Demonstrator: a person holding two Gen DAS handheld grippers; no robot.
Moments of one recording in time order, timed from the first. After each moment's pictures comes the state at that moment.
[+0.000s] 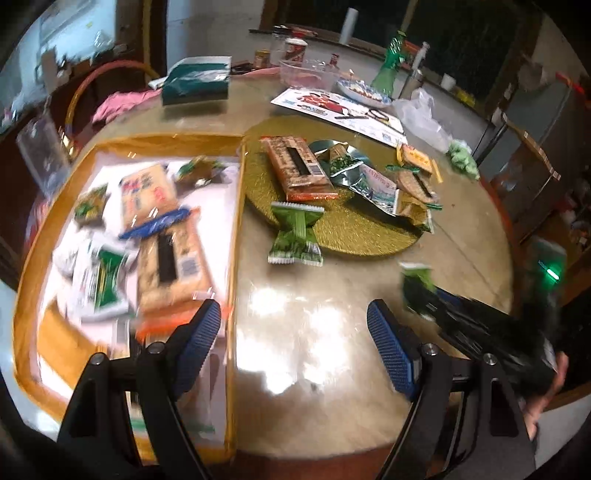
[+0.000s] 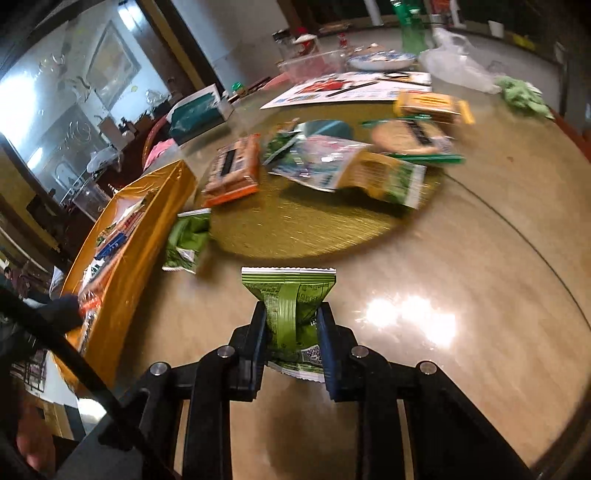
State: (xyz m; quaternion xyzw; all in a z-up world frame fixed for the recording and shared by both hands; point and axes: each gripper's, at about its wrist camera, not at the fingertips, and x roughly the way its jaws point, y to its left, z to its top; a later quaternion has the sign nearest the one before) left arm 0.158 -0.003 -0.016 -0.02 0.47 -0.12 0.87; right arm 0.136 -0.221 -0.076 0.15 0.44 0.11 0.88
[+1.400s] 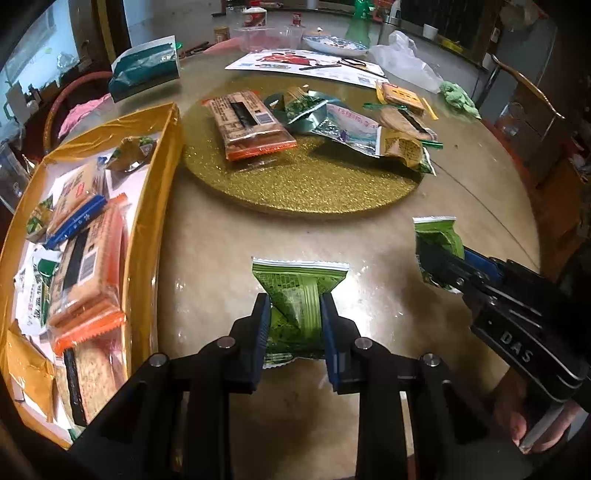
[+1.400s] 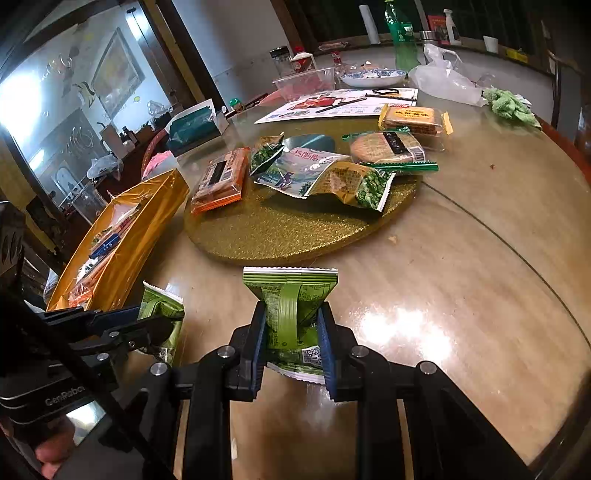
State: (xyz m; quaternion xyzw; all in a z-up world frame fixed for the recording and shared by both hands) left arm 0.158 -0.059 -0.062 0.05 0.51 -0.14 0.85; right arm 0.126 -0.228 -0.081 0.14 0.41 0.10 0.90
